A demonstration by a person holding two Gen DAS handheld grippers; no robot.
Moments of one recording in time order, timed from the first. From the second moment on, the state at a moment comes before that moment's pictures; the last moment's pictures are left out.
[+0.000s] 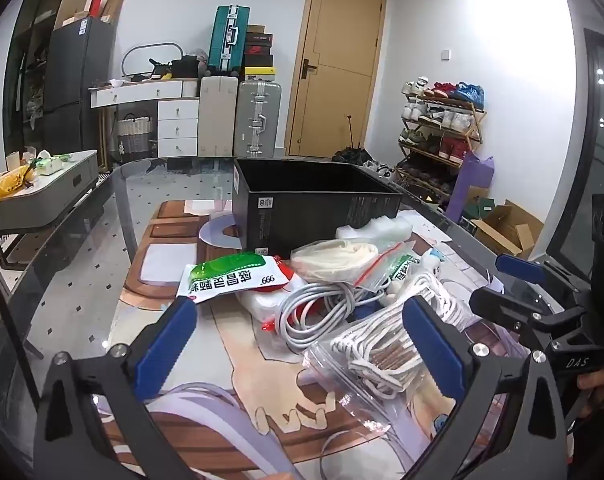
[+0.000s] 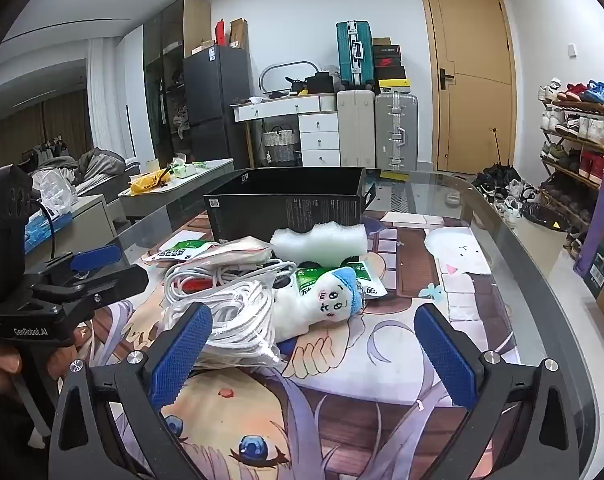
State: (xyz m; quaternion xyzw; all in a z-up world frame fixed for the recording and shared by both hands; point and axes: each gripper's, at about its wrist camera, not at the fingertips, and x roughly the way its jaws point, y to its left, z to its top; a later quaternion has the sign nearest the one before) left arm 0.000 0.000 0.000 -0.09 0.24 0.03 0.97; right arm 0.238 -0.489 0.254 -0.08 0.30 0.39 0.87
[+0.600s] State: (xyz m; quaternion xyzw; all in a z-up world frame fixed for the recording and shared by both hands) left arm -0.001 -0.007 0.000 -0.07 0.25 0.03 0.97; right arm 0.238 -0.489 0.253 -0.09 0.30 0.39 0.87
